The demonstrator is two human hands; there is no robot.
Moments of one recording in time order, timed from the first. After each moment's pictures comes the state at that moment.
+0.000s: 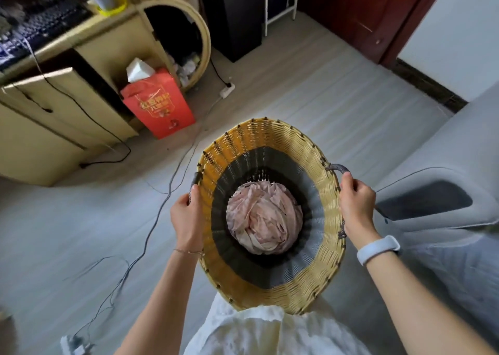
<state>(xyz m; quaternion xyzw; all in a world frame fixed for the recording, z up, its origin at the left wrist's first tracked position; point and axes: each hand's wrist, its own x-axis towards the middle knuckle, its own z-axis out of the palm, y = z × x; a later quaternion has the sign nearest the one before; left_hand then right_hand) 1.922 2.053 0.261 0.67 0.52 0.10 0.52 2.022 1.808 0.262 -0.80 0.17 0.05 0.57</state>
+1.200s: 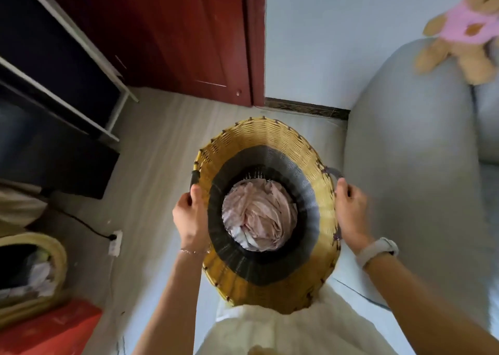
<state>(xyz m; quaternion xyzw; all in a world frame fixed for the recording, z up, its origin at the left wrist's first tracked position) 2.692 1.834 0.246 0.81 0.29 -0.06 0.50 2.613 1.594 0.232 -0.78 0.41 -0.09 0.47</state>
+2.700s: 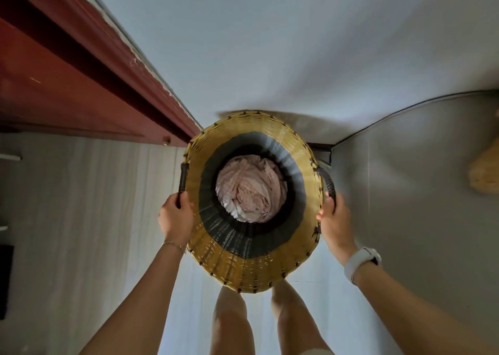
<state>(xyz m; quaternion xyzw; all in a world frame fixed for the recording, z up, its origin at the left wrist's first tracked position) 3.129 1.541 -0.012 0.89 0.20 -0.20 0.35 2.984 1.314 -0.030 -0.71 0.52 0.02 0.47</state>
